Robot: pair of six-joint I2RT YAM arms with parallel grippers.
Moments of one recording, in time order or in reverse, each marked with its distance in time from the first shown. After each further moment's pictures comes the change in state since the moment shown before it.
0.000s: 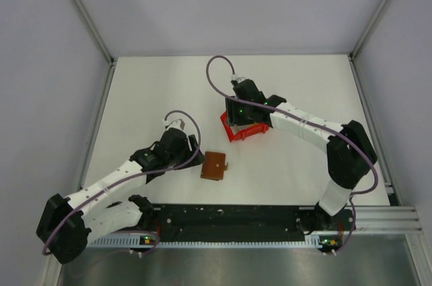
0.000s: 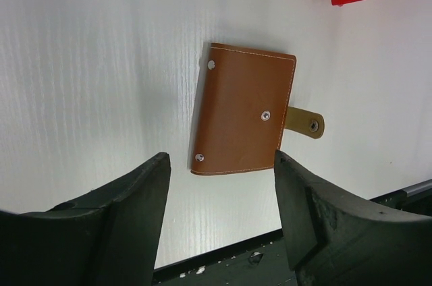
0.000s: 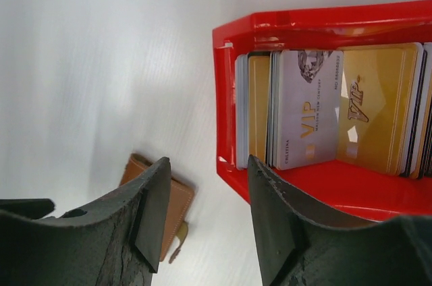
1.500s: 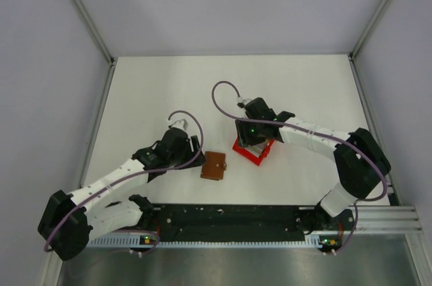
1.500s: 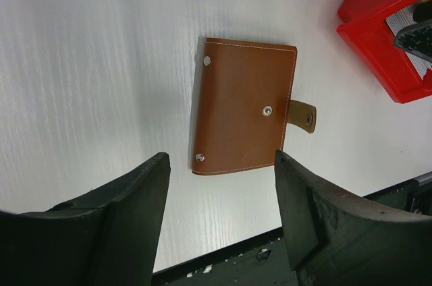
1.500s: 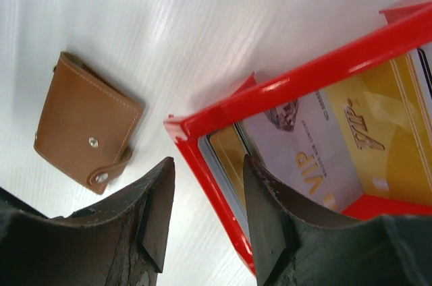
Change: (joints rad) left arm 0.000 0.023 -0.003 0.019 0.033 0.050; right arm -0.021 -0.122 -0.297 0.018 -0.126 -0.151
